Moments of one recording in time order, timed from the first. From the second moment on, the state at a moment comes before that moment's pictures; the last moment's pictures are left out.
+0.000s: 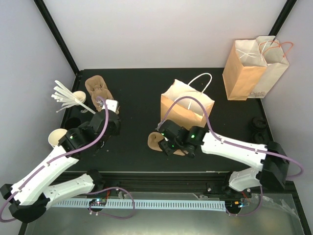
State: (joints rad) left arm -0.79 0.87 1.09 -0.94 -0.60 -0.35; right arm 1.09 1.34 1.06 -0.72 0.08 0.40
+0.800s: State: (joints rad) left arm -0.78 0.78 1.10 -0.95 -0.65 -0.27; right arm 1.07 1.82 1.29 -0.77 0.41 0.20
